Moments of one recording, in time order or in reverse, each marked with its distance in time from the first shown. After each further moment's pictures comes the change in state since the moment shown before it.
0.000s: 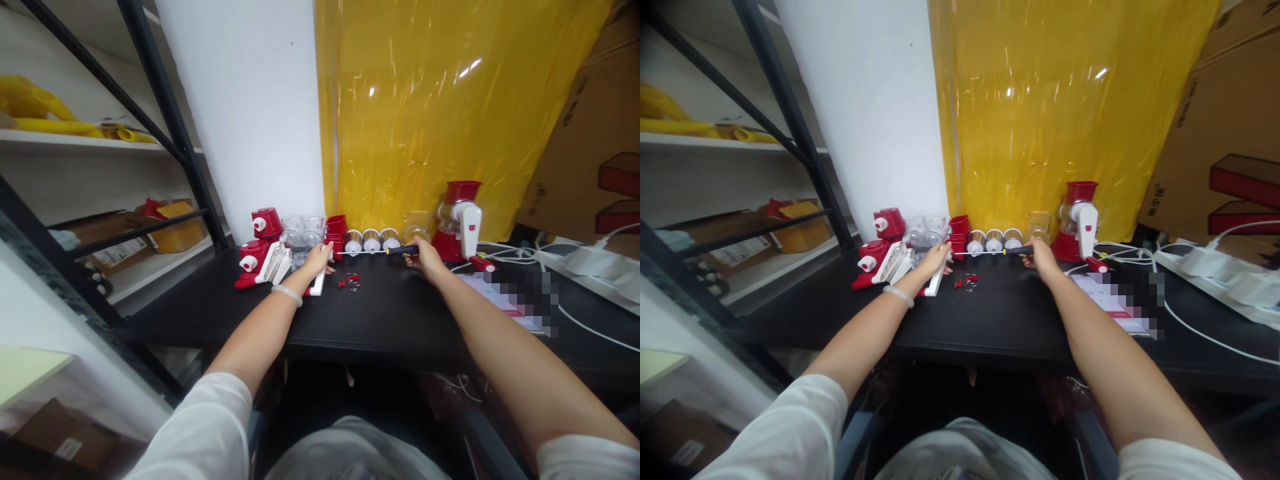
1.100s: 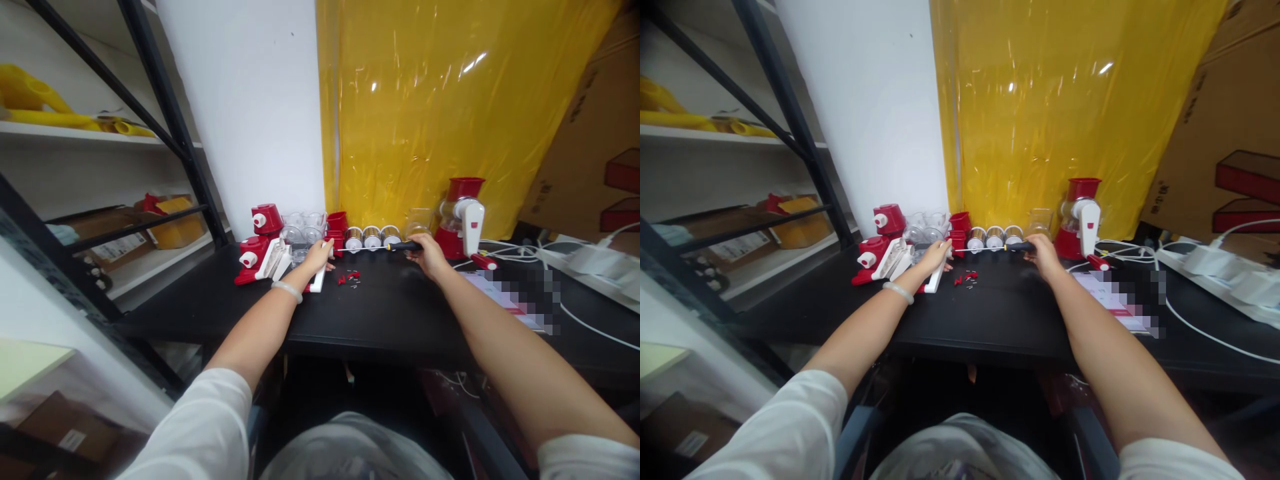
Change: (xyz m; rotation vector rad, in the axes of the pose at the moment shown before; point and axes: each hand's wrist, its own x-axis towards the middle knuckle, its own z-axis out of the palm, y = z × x) left_hand 0.001 -0.002 0.000 -0.003 -0.001 0.014; right_hand -0.001 -0.003 0.001 0.123 -0.027 -0.089
